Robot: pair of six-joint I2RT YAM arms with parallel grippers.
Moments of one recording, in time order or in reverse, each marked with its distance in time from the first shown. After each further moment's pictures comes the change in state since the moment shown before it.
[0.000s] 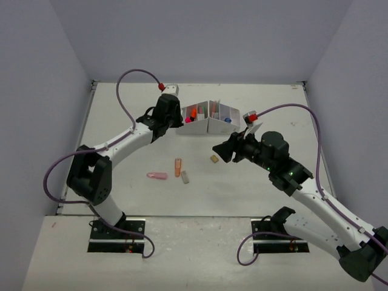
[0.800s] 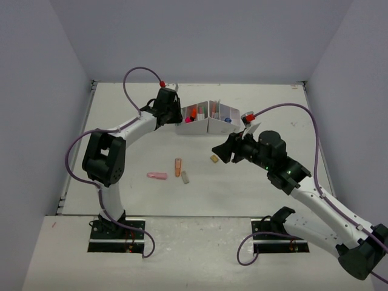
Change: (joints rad) left arm 0.112 0.256 0.184 -0.044 0.158 0.019; right arm 0.000 0.018 0.000 -0.020 -0.003 0.000
